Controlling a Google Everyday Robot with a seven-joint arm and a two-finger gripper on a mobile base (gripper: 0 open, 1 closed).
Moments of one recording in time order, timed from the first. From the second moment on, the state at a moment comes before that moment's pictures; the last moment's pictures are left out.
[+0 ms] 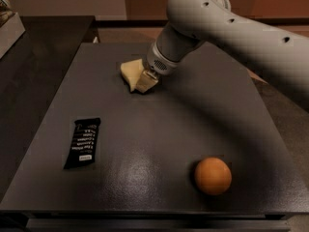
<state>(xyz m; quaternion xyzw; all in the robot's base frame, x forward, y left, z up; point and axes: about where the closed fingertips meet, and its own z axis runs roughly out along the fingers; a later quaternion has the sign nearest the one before) 0.626 0.025 0.847 -0.57 0.77 0.10 0.26</state>
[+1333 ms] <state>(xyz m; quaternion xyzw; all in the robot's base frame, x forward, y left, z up) 0.552 -0.090 0.889 -0.64 0.72 0.09 0.25</state>
